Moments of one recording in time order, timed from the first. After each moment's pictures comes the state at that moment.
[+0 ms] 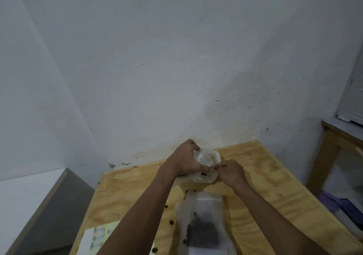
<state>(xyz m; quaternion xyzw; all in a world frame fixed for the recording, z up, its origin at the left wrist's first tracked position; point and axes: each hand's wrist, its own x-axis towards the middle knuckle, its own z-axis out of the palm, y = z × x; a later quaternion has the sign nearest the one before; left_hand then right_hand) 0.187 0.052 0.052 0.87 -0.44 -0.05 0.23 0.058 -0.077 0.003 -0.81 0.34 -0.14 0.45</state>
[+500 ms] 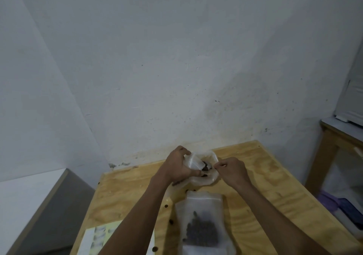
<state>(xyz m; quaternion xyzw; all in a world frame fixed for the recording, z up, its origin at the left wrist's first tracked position) 0.187 0.081 0.035 0.88 -0.39 -0.06 0.28 0.050 -0.079 0.008 -0.84 0.34 -0.15 0.41</state>
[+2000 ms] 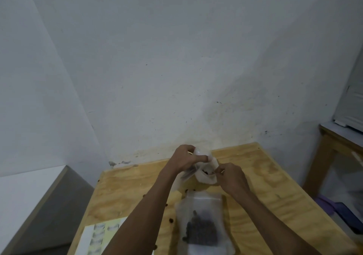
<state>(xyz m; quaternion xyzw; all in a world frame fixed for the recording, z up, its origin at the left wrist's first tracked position) 0.183 0.057 0.045 0.83 -0.33 -0.15 0.42 0.040 -0.065 0.005 -0.89 0.32 -0.12 0.31</state>
